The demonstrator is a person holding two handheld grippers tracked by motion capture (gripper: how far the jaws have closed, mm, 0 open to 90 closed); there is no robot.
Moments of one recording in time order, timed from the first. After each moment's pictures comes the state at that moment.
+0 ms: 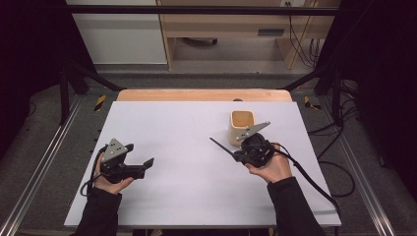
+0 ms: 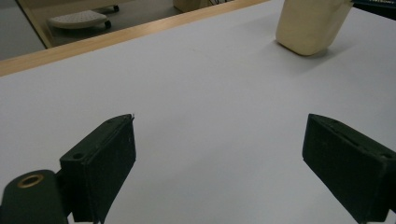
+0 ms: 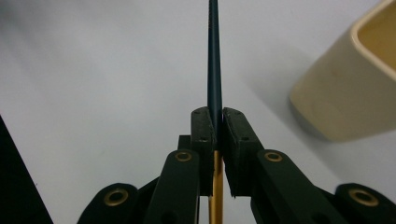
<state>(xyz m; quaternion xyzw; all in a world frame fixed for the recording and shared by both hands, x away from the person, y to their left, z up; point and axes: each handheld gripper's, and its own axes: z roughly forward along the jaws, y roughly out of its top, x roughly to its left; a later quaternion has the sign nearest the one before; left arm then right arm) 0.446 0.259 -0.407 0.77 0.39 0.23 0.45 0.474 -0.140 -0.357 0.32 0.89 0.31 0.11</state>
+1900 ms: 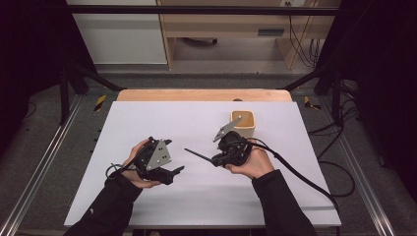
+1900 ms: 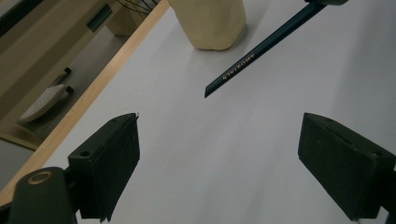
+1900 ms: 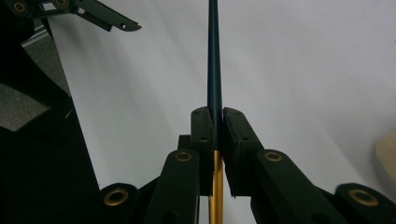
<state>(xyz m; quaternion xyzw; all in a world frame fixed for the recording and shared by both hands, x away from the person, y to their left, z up) 0.450 0.169 -0.381 0.88 0.13 0.28 0.37 0.481 -0.090 -0.350 0.24 0.92 0.31 0.02</state>
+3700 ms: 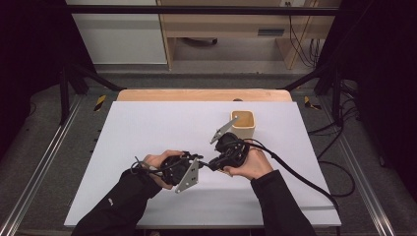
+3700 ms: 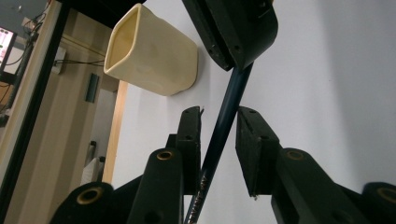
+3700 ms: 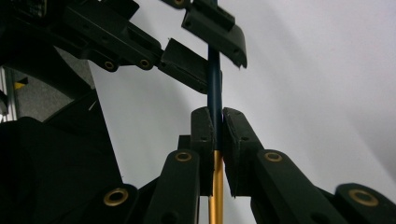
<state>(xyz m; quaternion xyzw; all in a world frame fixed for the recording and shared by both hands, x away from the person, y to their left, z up) 0.439 0.107 -0.387 0.88 -0.12 0.35 0.28 0.479 -0.084 -0.348 0.23 0.93 0.30 -0.02</state>
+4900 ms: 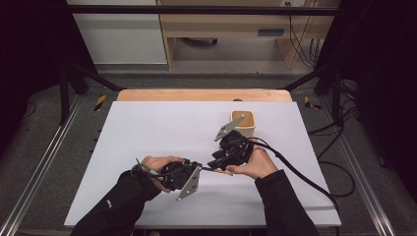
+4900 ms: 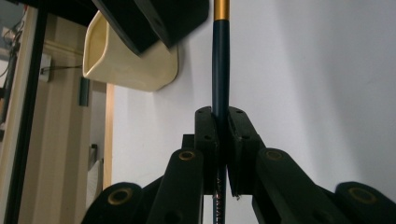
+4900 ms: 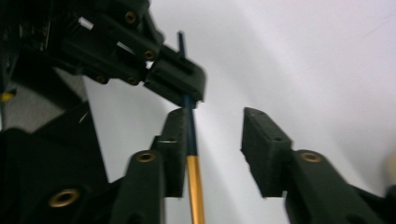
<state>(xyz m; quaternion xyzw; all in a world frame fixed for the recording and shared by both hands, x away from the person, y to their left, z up) 0.430 0.107 -0.392 0.89 -0.16 0.34 0.24 0.479 -0.096 -0.342 0.22 0.91 0.34 0.02</state>
